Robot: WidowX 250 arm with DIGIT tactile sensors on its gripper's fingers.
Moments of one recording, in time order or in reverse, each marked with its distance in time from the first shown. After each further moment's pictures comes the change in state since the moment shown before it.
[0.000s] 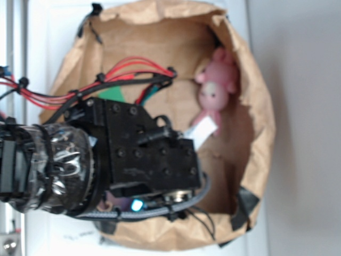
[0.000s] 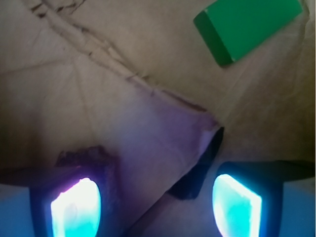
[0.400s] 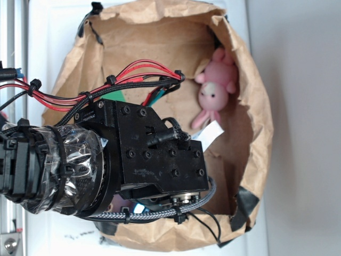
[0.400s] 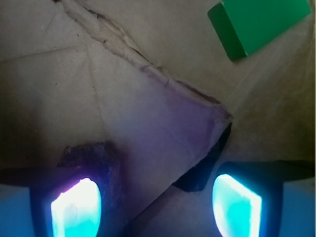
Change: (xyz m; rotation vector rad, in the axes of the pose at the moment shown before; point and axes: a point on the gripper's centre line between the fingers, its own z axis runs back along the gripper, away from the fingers) arm 0.000 0.000 0.000 0.000 0.002 -0.001
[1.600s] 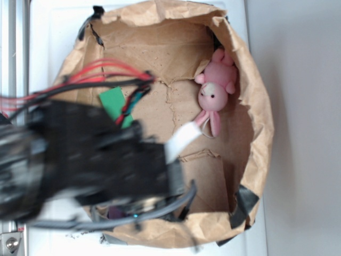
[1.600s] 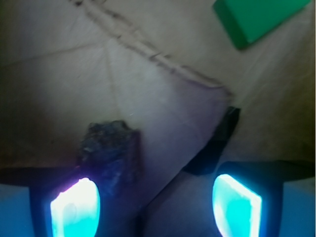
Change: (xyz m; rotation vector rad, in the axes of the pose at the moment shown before) arm -0.029 0.001 0.008 -0.135 -0.073 -0.030
